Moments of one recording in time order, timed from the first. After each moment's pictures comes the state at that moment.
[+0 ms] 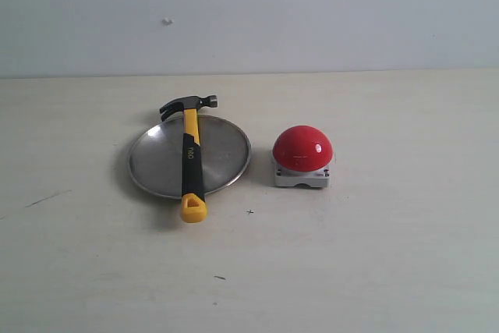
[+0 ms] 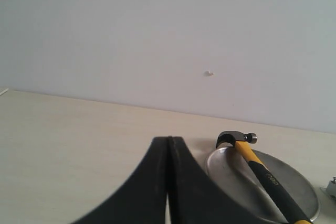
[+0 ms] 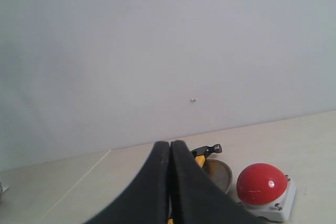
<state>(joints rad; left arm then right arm) -0.08 0.01 0.00 0.15 0.08 -0.31 0.24 0.00 -0.28 0.42 0.31 0.08</state>
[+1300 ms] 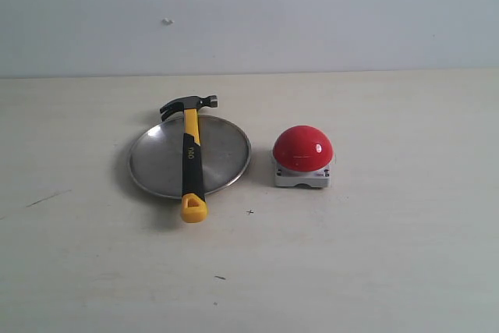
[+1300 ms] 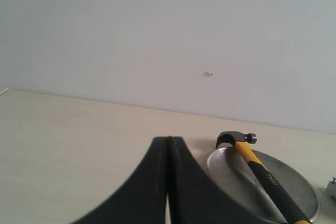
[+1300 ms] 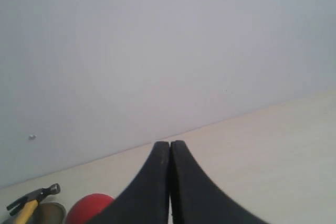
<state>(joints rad) -0.08 0.01 0.00 0.15 0.08 -0.31 -0.15 0.00 -0.02 0.25 0.06 0.08</state>
